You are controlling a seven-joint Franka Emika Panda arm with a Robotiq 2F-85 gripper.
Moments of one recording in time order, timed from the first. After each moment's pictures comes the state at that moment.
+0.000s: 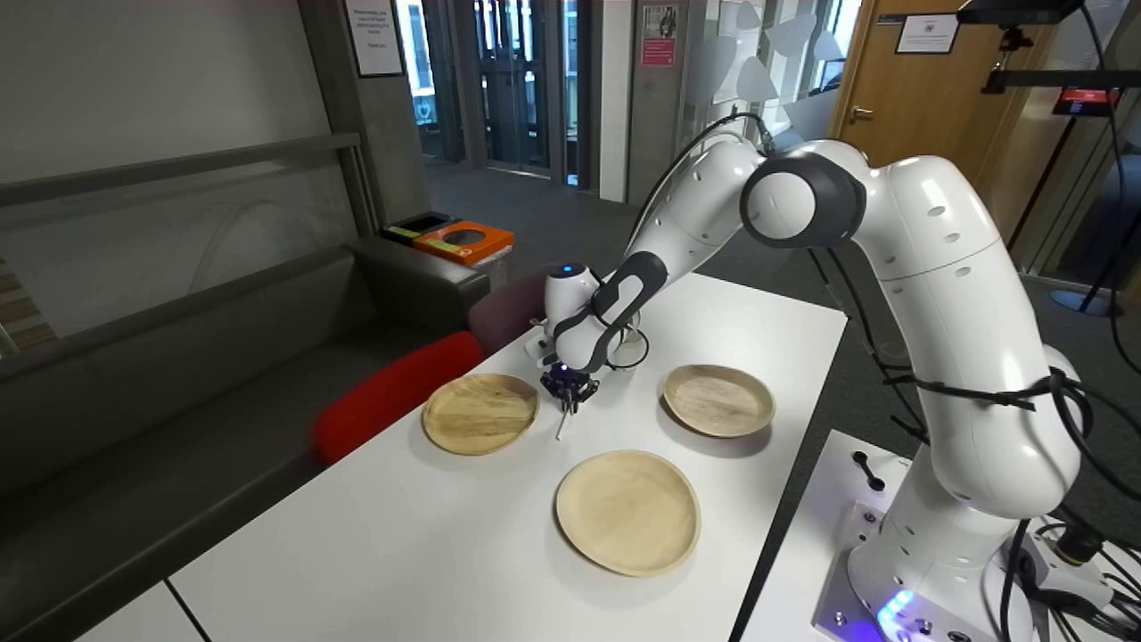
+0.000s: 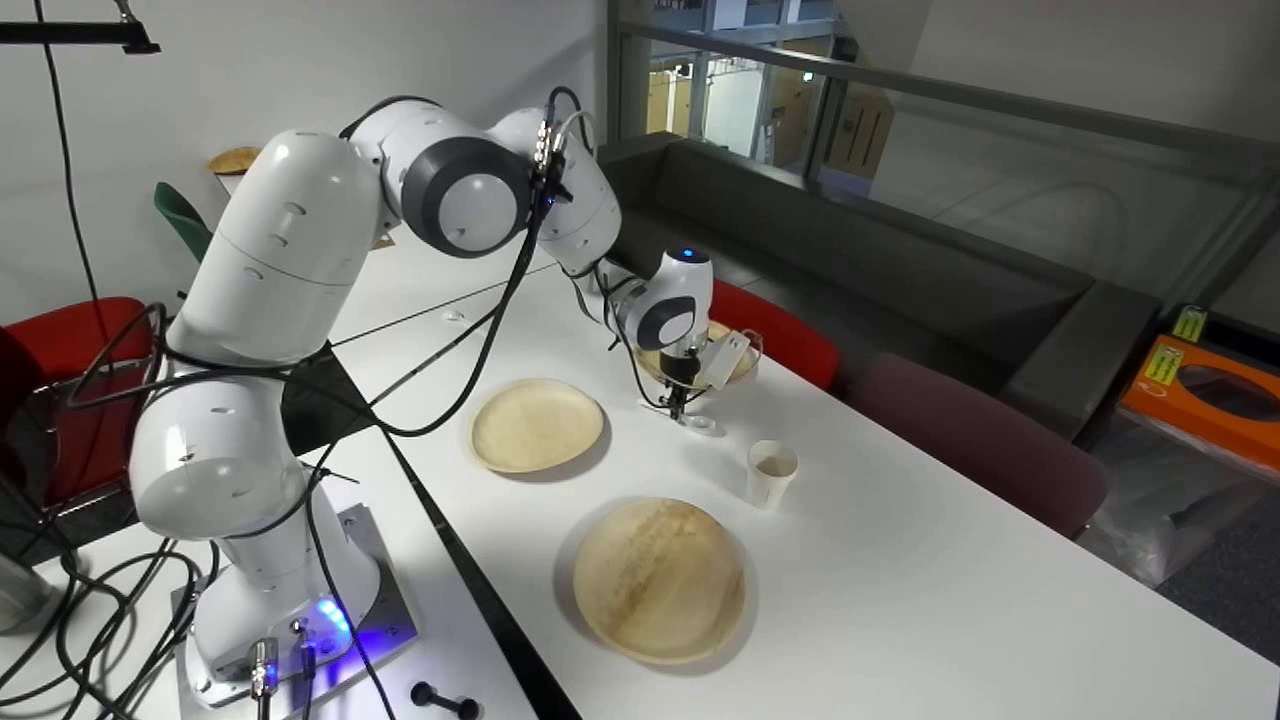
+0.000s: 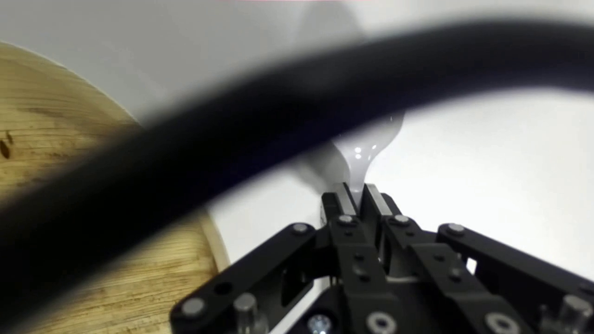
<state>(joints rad) -0.10 0.65 0.09 -1.91 -0.16 2.60 -1.90</state>
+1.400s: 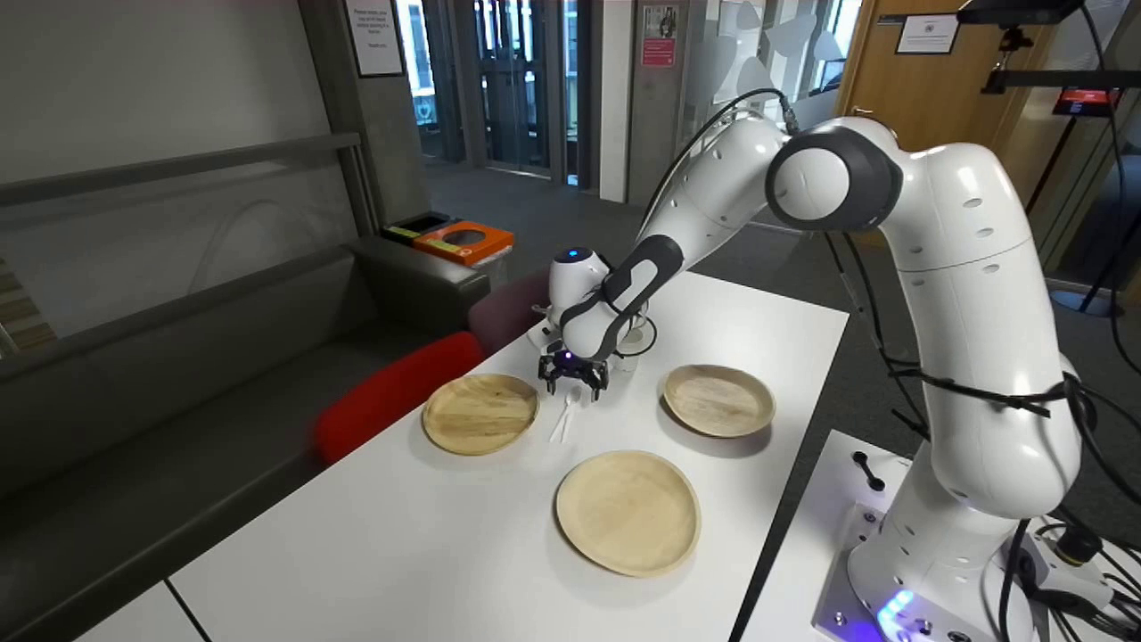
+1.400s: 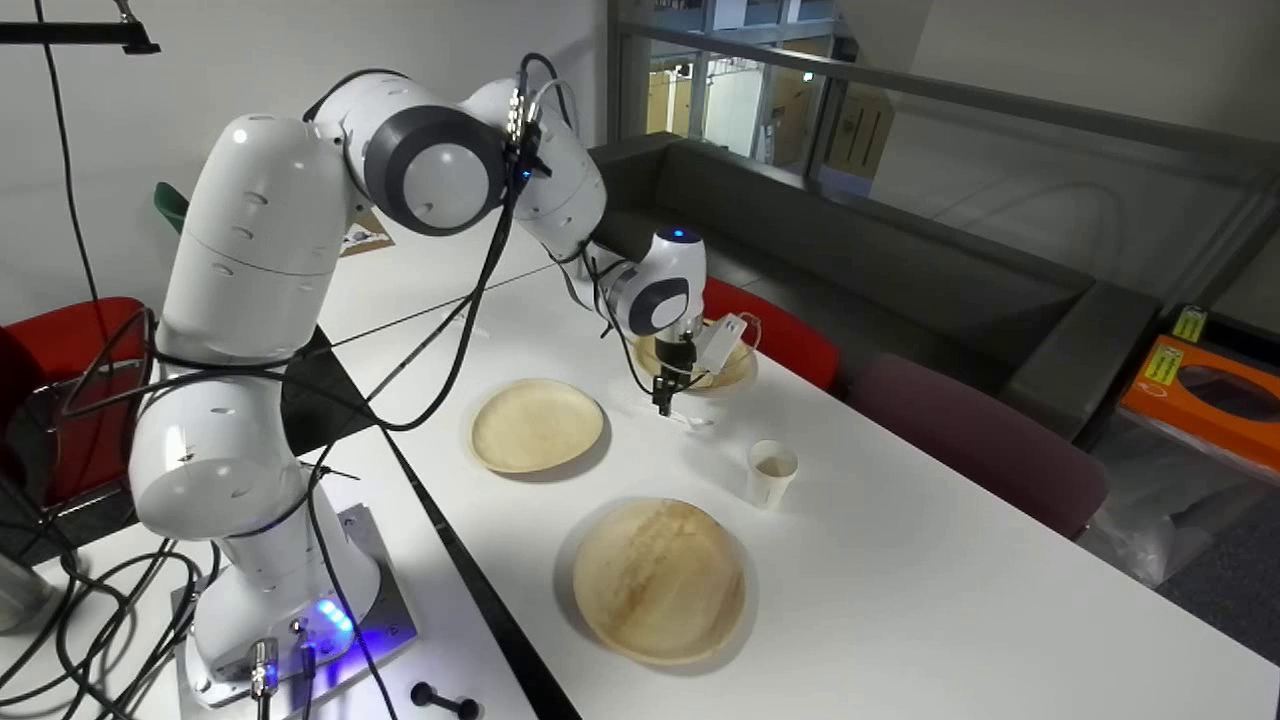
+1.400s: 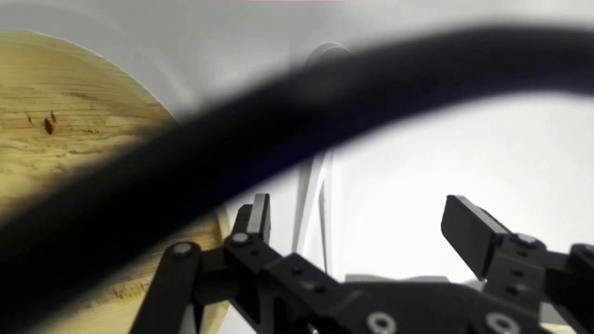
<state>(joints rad) -0.11 0.54 0.09 -1.99 -0.18 2.60 -1.89</state>
